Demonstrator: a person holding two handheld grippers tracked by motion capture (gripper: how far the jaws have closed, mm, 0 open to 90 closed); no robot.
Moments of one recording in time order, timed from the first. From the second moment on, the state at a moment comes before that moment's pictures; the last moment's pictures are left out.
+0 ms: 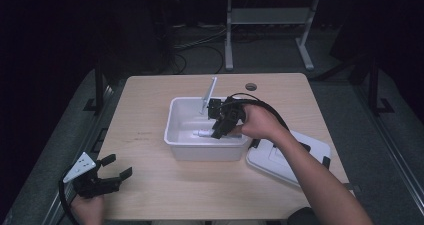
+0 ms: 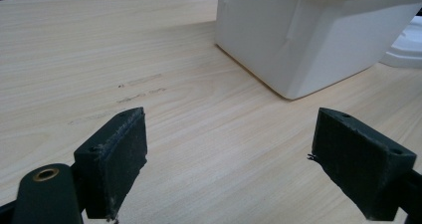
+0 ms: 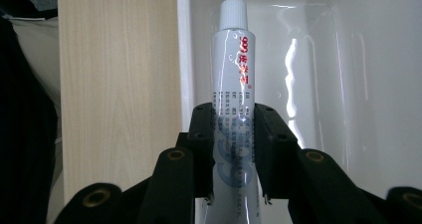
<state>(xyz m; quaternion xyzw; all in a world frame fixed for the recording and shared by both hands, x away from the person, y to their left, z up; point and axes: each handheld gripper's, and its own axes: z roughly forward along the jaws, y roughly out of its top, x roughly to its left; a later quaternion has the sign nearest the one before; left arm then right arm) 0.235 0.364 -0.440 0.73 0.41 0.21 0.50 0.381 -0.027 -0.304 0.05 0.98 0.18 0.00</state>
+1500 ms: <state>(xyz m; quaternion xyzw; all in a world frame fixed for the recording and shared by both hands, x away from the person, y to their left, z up) 0.235 0.364 -0.440 0.73 0.41 0.21 0.50 0.405 -0.024 -0.360 0.08 0.98 0.16 -0.04</state>
